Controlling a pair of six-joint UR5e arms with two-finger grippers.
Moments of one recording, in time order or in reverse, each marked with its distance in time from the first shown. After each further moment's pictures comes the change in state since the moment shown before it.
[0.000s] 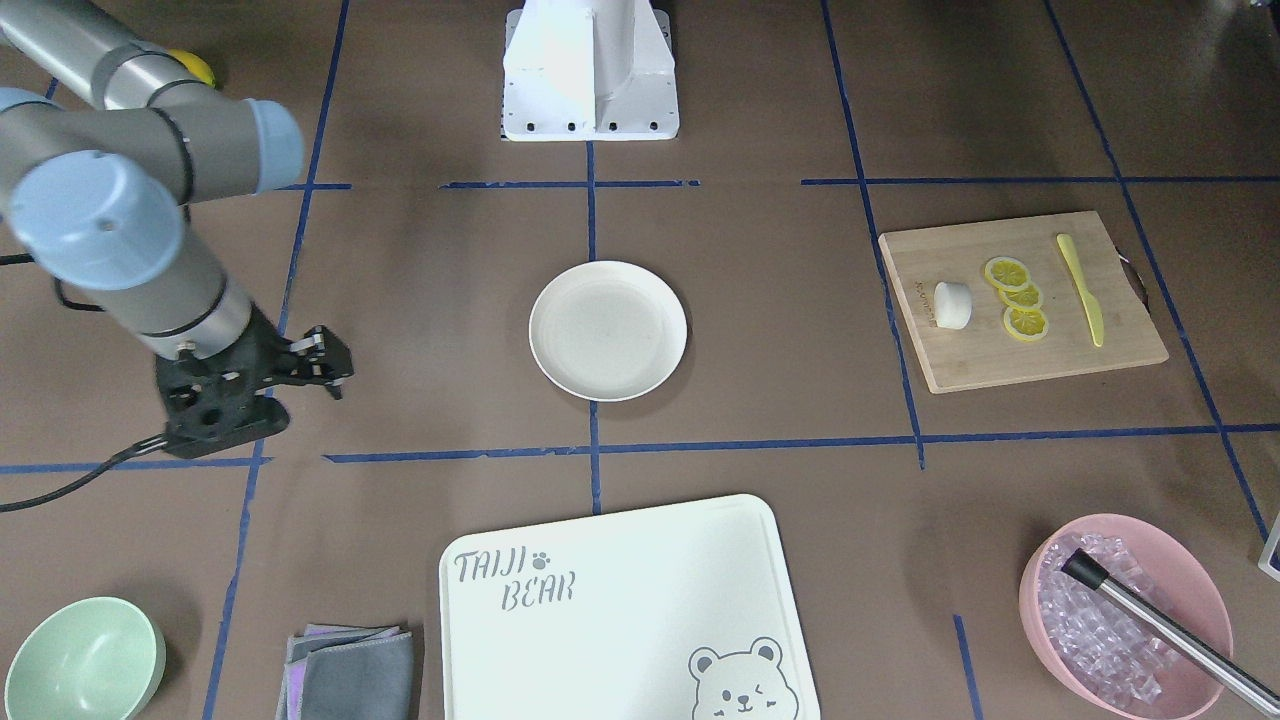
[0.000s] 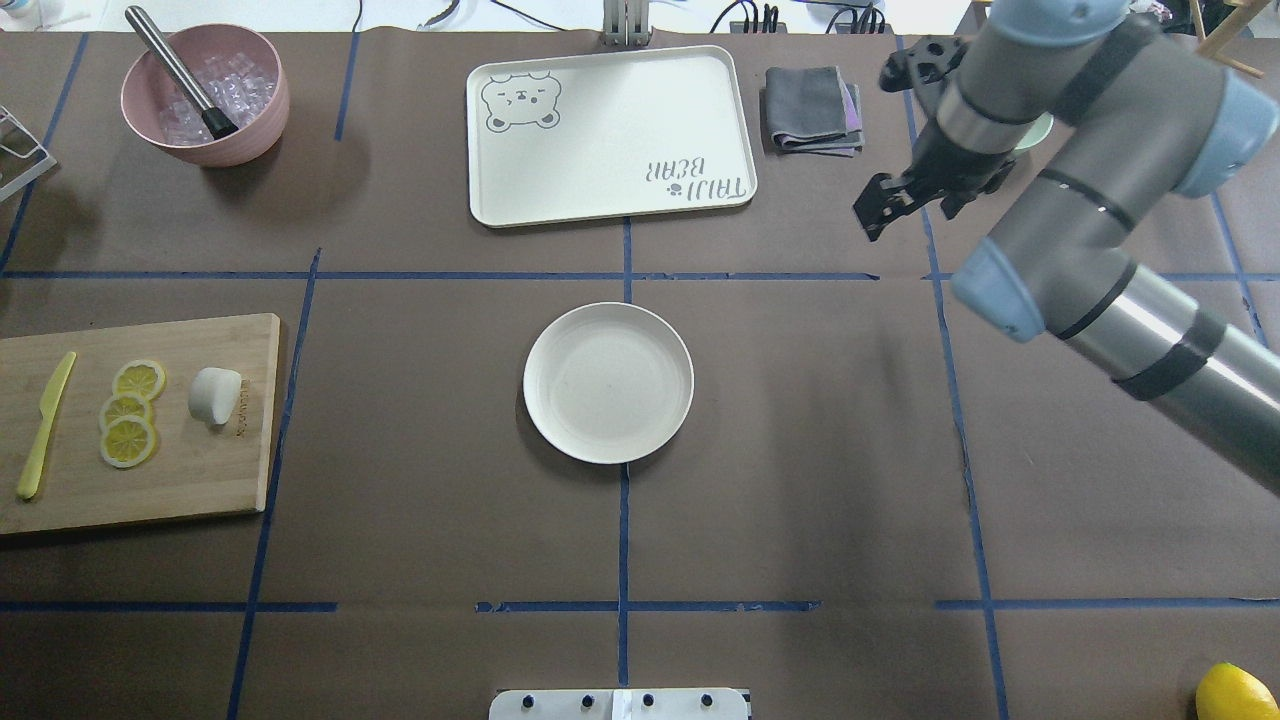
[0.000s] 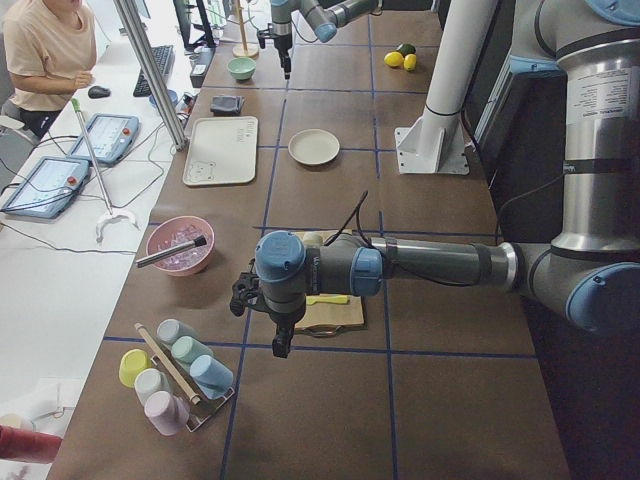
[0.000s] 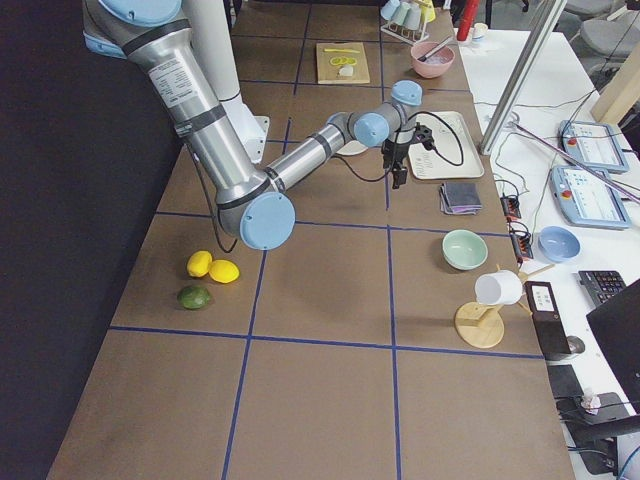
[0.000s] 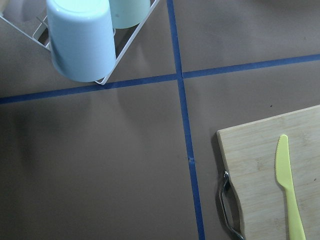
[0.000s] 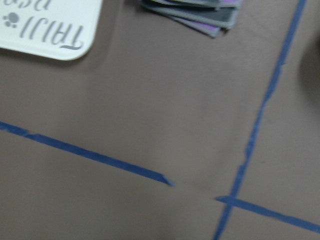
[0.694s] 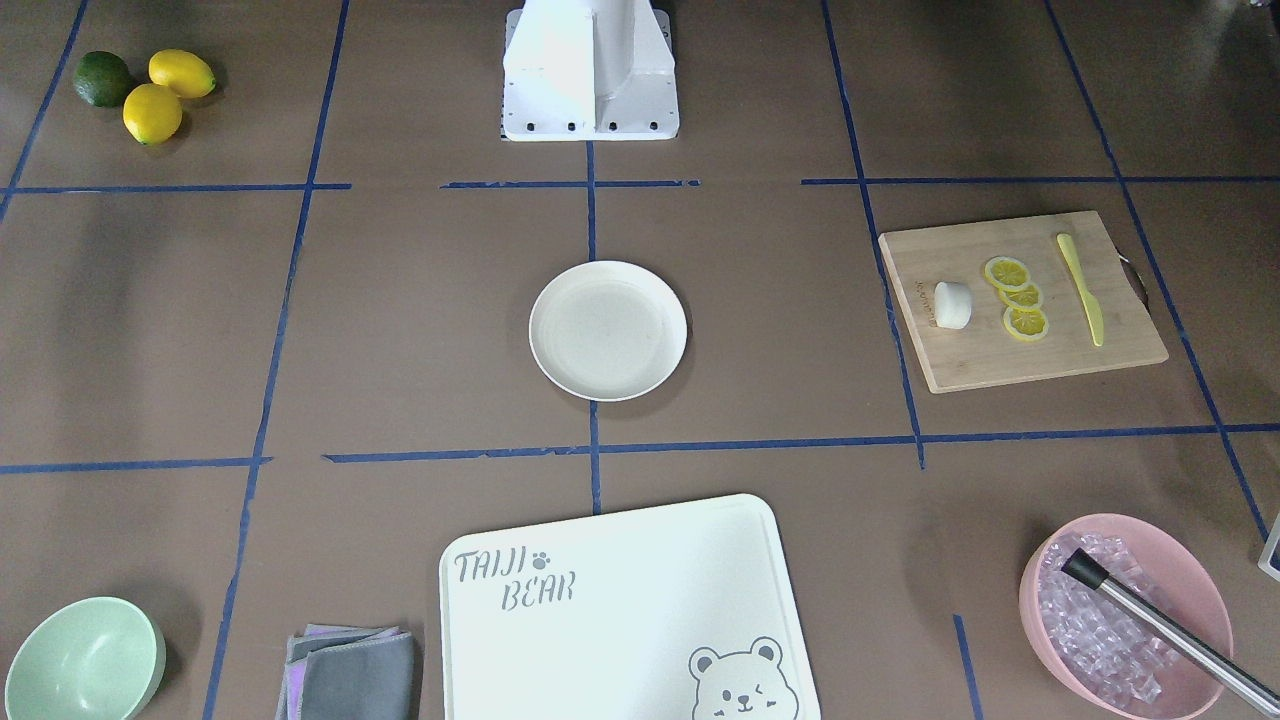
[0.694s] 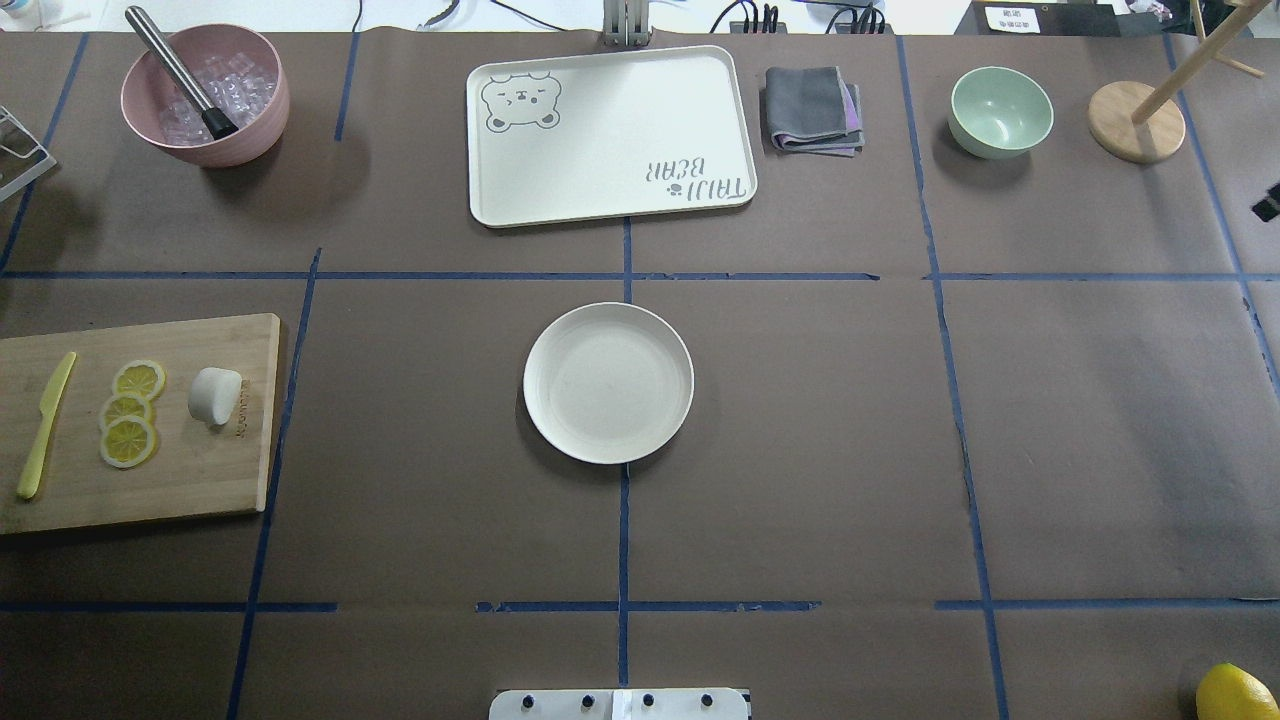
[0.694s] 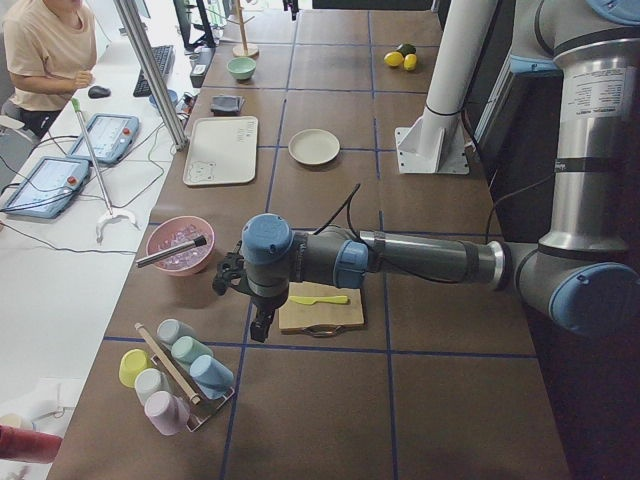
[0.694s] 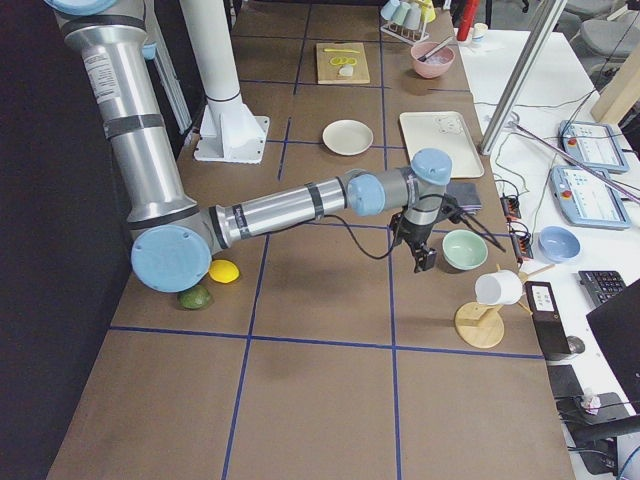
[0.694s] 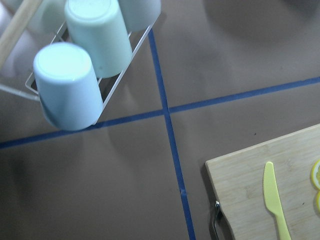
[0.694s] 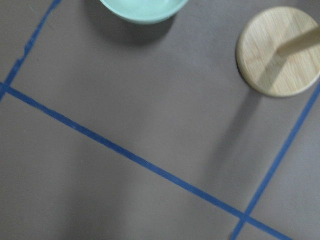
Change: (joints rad) left arm 0.005 -0.056 0.017 -0.099 -0.010 0.001; right arm 0.439 -0.349 -0.007 -0.003 0.124 -0.682
